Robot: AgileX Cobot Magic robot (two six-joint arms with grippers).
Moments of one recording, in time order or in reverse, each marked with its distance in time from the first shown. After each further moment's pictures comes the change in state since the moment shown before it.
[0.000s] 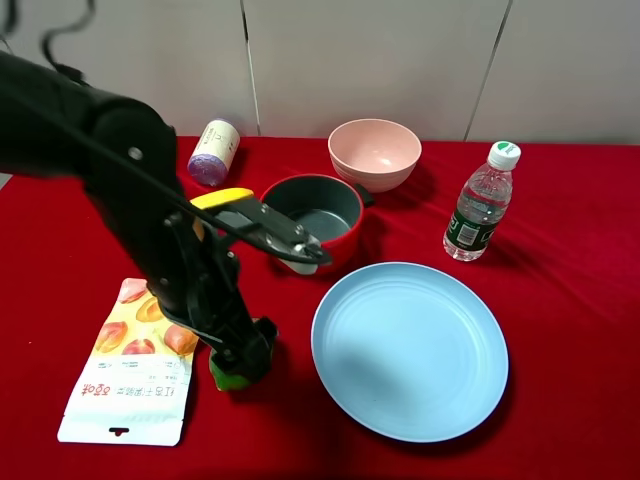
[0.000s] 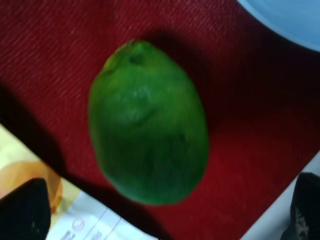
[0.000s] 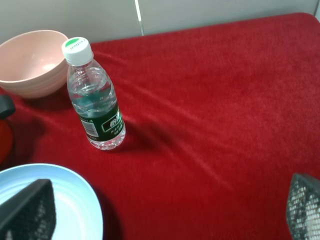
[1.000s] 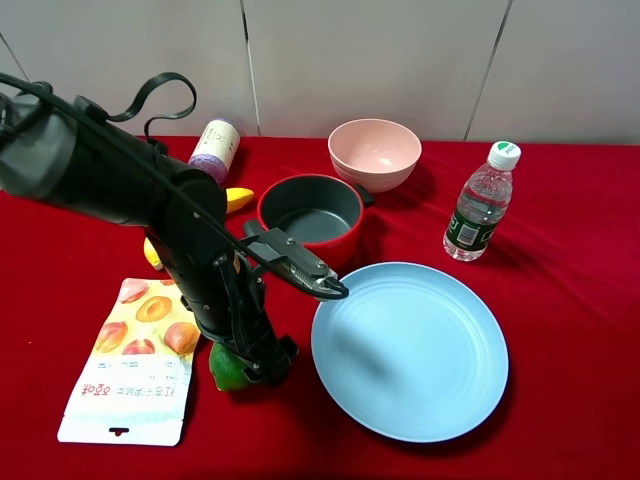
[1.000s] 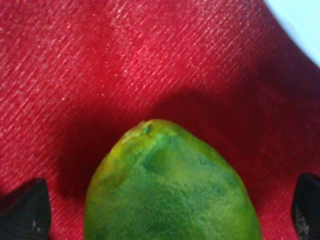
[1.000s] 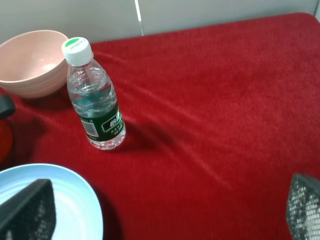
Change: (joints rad) left arm -0.013 0.189 -0.003 0.011 -0.196 0.031; right arm 0.000 0.000 0.000 0.000 0.000 0.000
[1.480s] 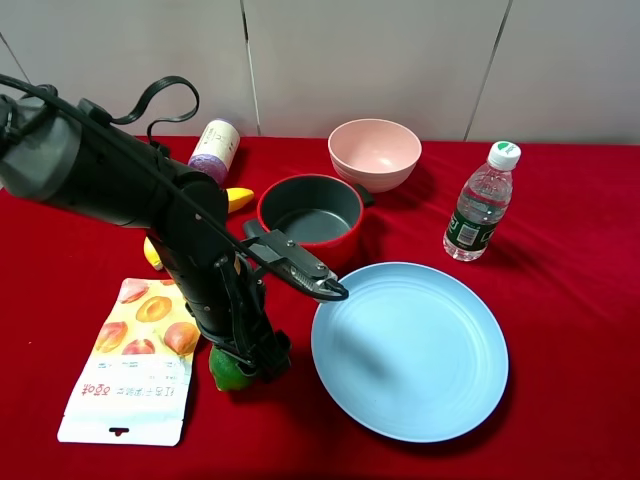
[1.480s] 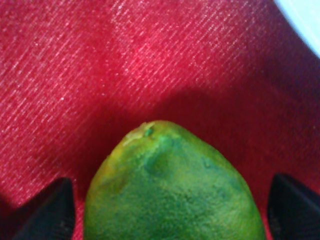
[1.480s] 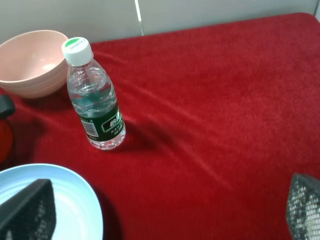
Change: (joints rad) left arm 0.000 0.003 0.000 0.000 0.000 0.000; right arm 0.000 0.000 0.000 0.000 0.000 0.000
